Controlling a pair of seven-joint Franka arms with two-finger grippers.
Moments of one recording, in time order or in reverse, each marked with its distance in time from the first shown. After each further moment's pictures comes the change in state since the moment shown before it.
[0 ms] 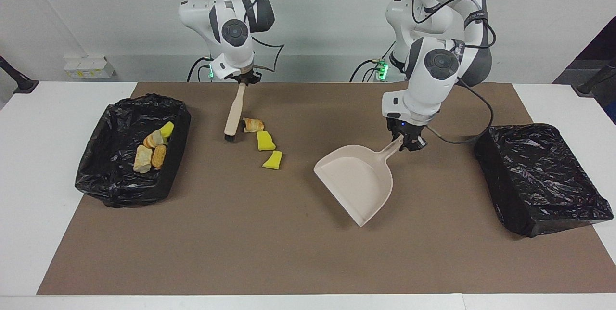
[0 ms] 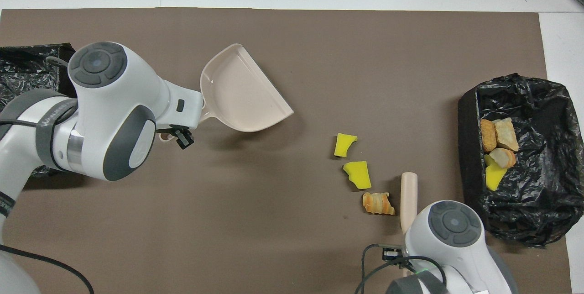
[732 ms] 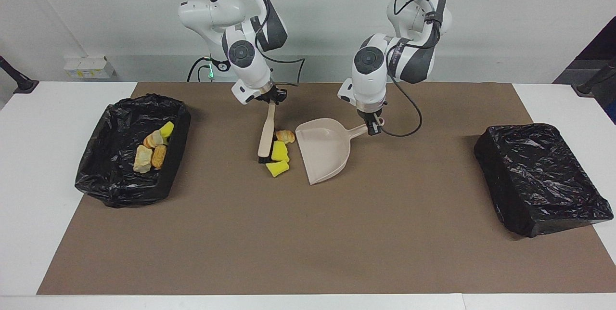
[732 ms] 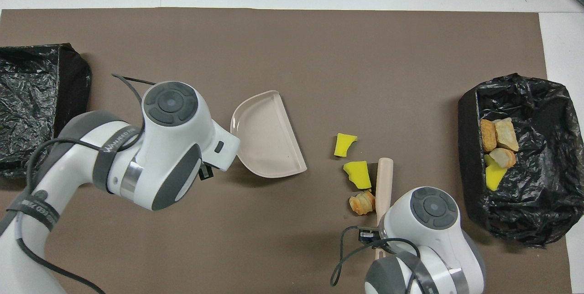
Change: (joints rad) left arm -0.189 -0.041 -0.007 -0.159 0.122 0.021 0.037; right arm 0.047 0.253 0.000 0.219 0.199 0.134 -0.091
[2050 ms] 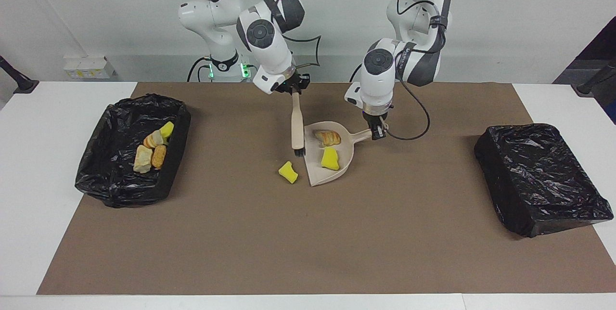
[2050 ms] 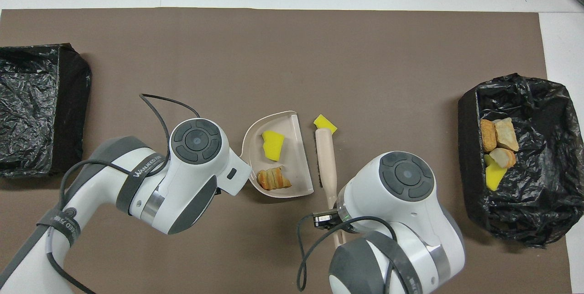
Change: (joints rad) left arm 0.037 -0.017 0.013 -0.070 0.005 0.119 0.042; right arm 0.080 -0.017 -0.020 0.188 -0.159 -0.134 -0.063
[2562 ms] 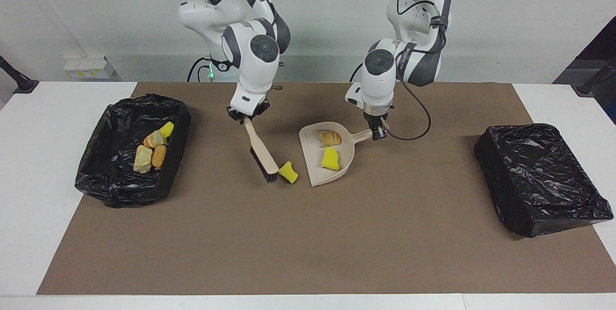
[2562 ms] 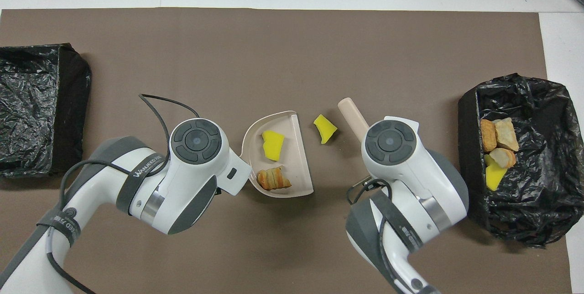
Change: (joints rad) left arm 0.000 0.000 0.000 -0.001 0.000 0.000 -0.018; right arm -0.101 0.225 0.001 0.118 -0.473 0.017 -0.259
